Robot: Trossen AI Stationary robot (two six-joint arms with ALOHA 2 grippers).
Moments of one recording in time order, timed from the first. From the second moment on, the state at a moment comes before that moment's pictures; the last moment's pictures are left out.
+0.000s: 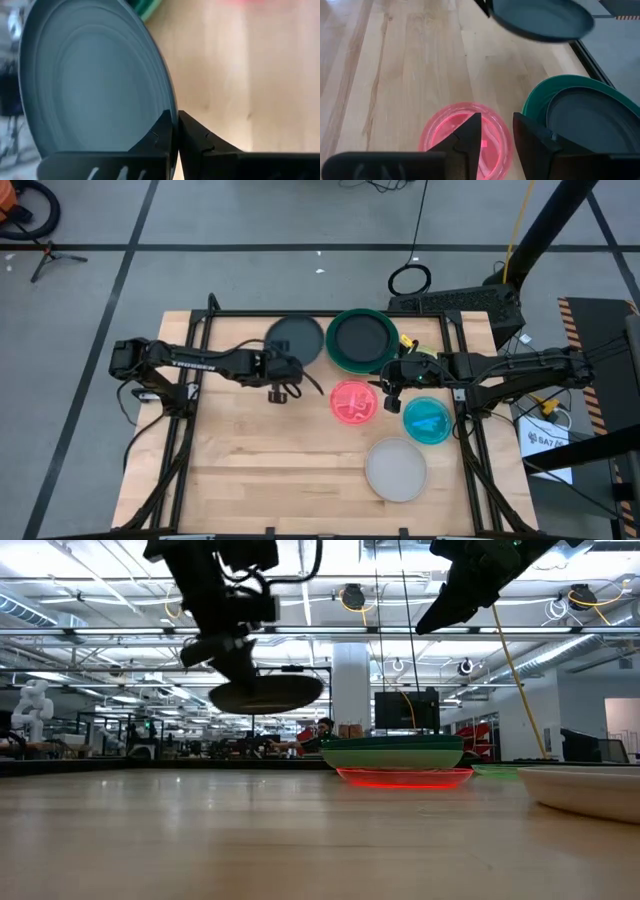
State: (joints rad) left arm 0.07 1.54 1.09 -0.63 -0.42 0.35; right arm 0.00 1.05 0.80 -0.40 0.21 0.04
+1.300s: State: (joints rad) left arm 0.22 1.56 1.13 -0.16 -0.14 0.61; right arm 0.00 1.05 0.80 -0.37 0.21 -0.01
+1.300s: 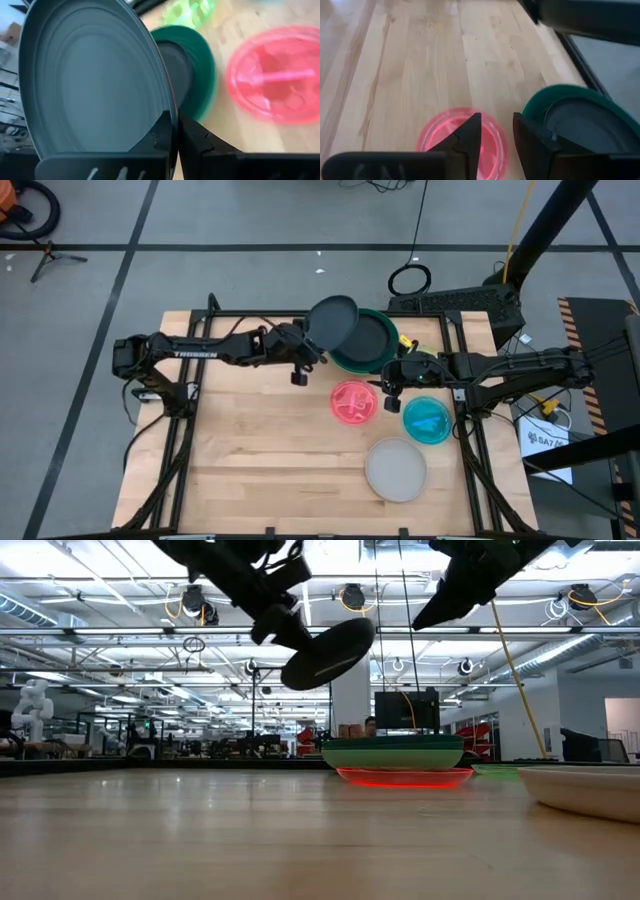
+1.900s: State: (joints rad) left arm 0.31 1.92 1.51 -0.39 0.00 0.74; right arm 0.00 1.05 0.80 -0.38 0.21 -0.02
